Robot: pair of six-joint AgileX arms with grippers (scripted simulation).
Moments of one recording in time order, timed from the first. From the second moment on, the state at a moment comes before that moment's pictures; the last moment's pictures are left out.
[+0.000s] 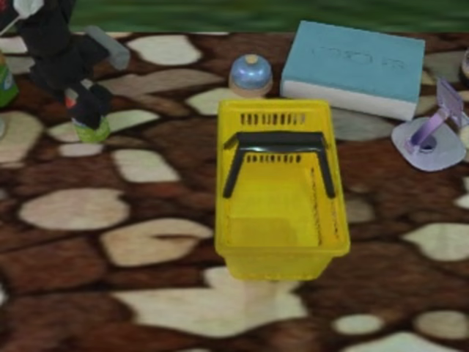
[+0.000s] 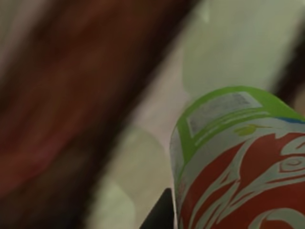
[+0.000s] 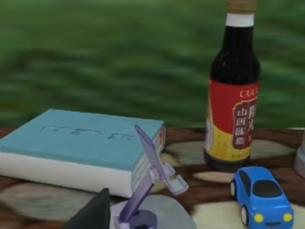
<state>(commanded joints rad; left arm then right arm) -0.10 2.55 2.26 -1.21 0.07 0.73 0.00 0.00 0.00 0.00 0.00 0.00</state>
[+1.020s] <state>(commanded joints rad) -0.20 2.36 1.83 -0.27 0.66 0.40 0.00 0.00 0.00 0.00 0.00 0.00</state>
